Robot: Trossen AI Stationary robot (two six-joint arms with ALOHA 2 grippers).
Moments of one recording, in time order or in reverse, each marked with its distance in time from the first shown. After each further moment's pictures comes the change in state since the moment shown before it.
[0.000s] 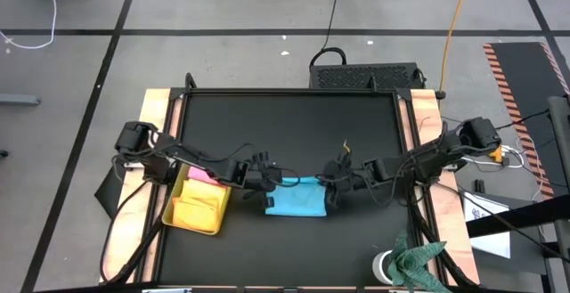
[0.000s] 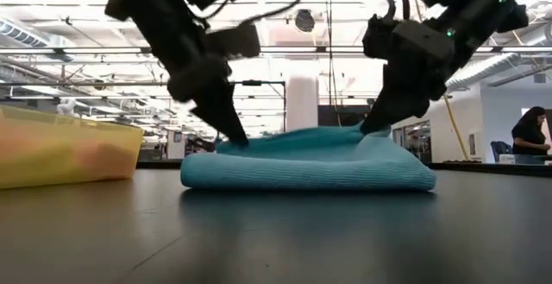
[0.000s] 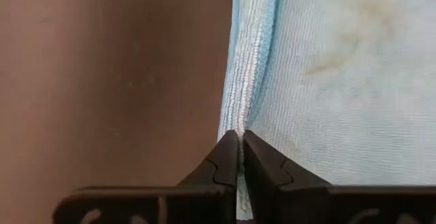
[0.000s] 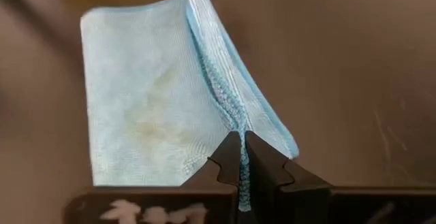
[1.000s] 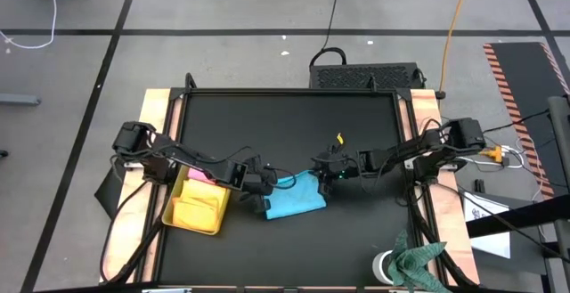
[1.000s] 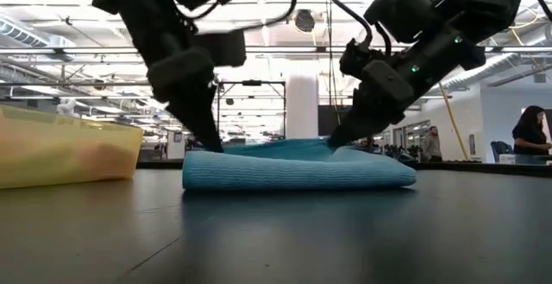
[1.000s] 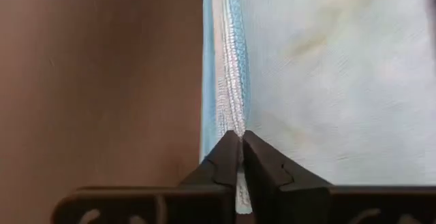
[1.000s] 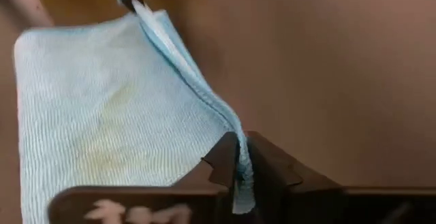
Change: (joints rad) left arm -0.022 -0.018 0.000 -0.121 0.058 -0.191; right arm -0.184 0.135 -0.059 0.357 -0.116 -0.295
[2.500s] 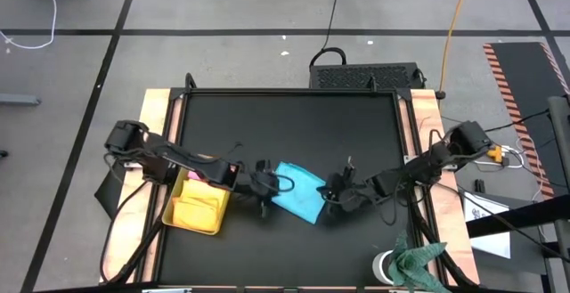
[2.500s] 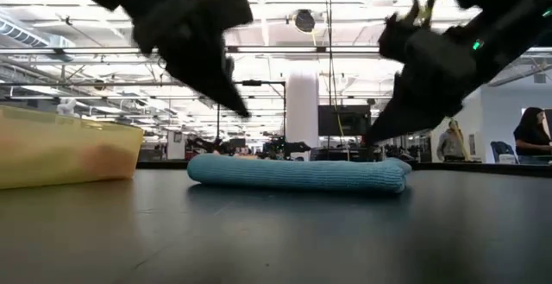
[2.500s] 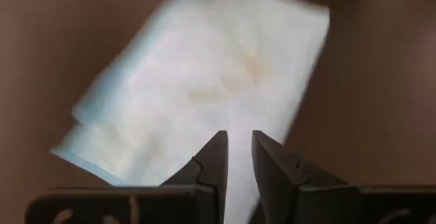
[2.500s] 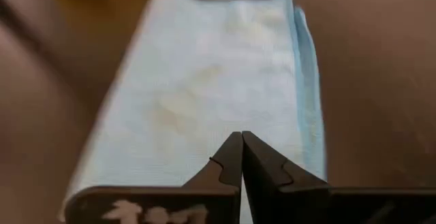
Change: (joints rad) left arm -0.015 -0.069 -0.052 0.256 0.090 0.261; right arm 0.343 -0.018 -0.011 -0.090 0.351 0.381
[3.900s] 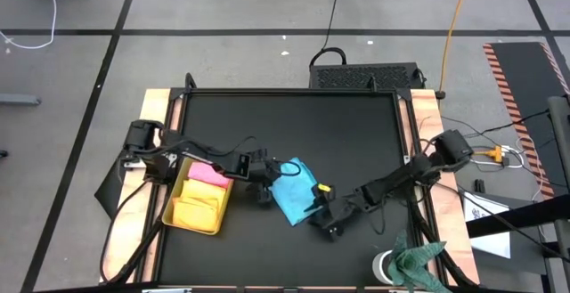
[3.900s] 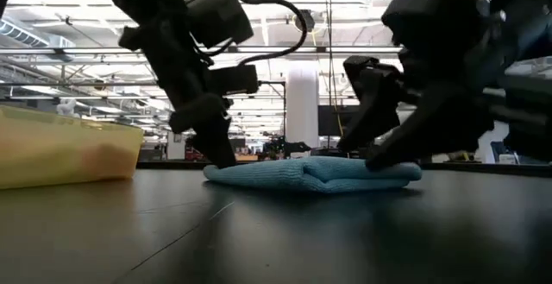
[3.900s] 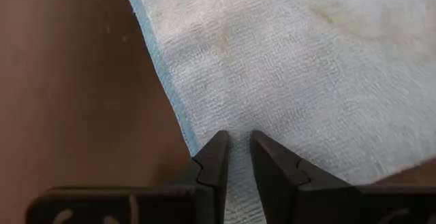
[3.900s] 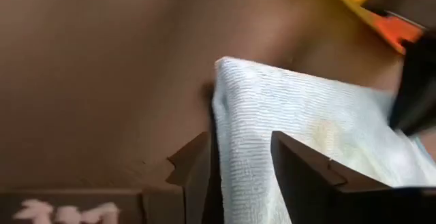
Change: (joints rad) left arm 0.142 0.150 -0.001 -0.083 -0.034 -0.033; right arm 0.036 0.195 0.104 0.194 -0.301 -0.940
